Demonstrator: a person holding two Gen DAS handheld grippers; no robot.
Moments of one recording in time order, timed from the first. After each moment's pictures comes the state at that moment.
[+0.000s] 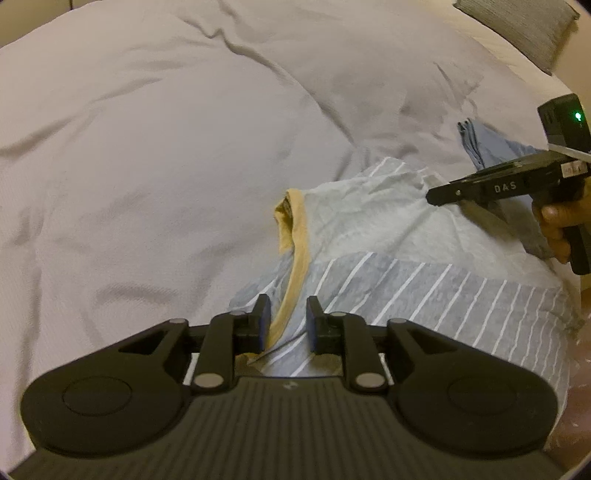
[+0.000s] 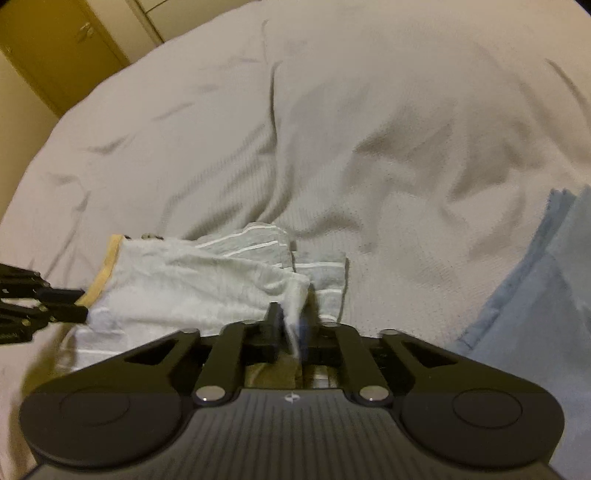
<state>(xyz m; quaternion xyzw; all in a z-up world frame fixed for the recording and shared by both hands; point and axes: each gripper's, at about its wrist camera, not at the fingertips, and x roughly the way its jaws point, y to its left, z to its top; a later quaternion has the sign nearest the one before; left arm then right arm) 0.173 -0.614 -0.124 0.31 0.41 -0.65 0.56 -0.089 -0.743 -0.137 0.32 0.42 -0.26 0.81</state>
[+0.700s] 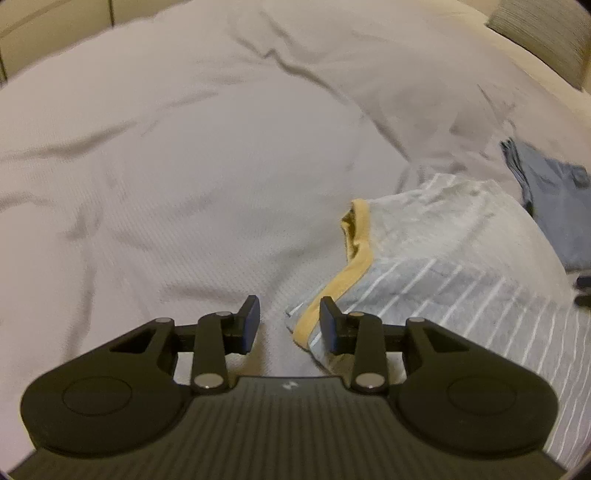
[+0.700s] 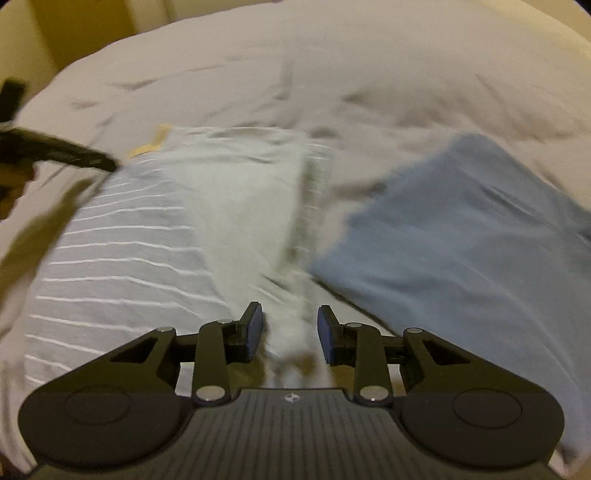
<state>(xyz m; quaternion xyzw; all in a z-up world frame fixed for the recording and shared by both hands) 0.192 -0.593 -0.130 0.29 0.36 -0.62 0.63 -0.187 -0.607 -0.105 0.23 0.45 -0.32 0.80</state>
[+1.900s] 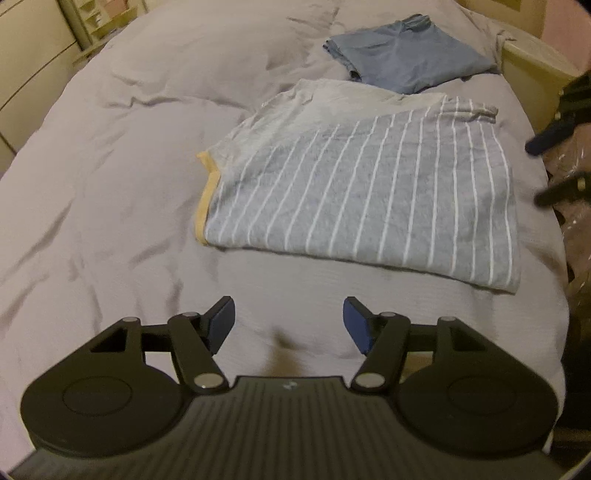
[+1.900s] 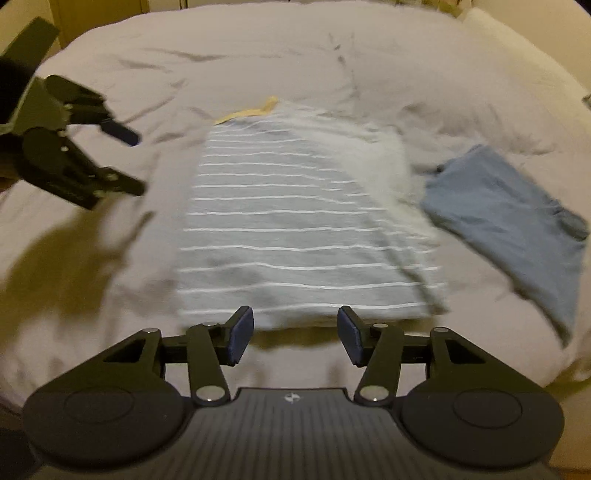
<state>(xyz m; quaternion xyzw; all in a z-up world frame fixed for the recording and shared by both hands) 0.123 -0.469 -0.084 0.46 0.19 -0.71 0.49 -0.123 -0.420 -0.052 0.18 0.49 -0.34 0.78</state>
